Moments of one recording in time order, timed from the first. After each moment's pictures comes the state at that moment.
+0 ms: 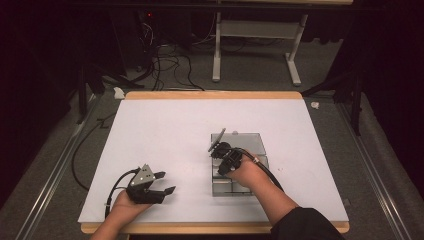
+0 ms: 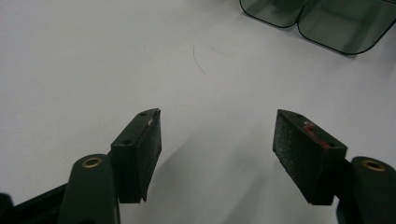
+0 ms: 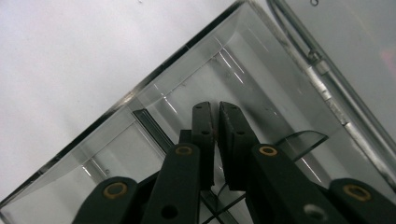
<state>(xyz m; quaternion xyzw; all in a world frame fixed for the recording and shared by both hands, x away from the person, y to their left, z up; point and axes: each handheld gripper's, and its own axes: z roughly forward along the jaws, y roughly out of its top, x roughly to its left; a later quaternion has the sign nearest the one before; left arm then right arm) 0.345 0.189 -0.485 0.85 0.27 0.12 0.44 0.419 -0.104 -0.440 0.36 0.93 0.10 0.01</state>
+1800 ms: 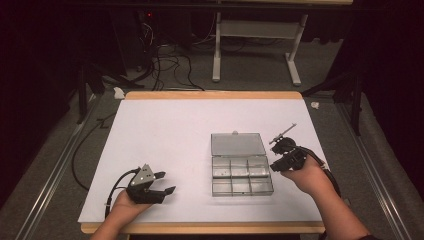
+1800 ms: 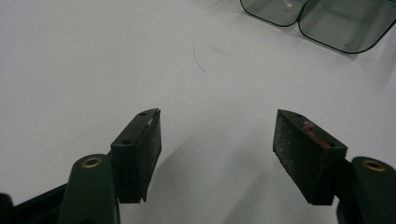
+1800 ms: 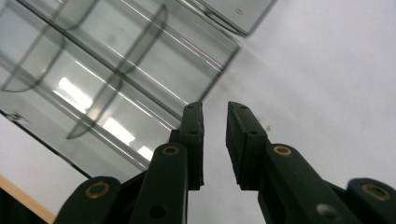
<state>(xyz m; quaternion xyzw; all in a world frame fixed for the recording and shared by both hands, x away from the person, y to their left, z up) 0.345 0.189 -0.485 0.85 0.27 0.12 0.43 0.377 -0.257 -0.385 0.48 0.87 0.12 0.07</state>
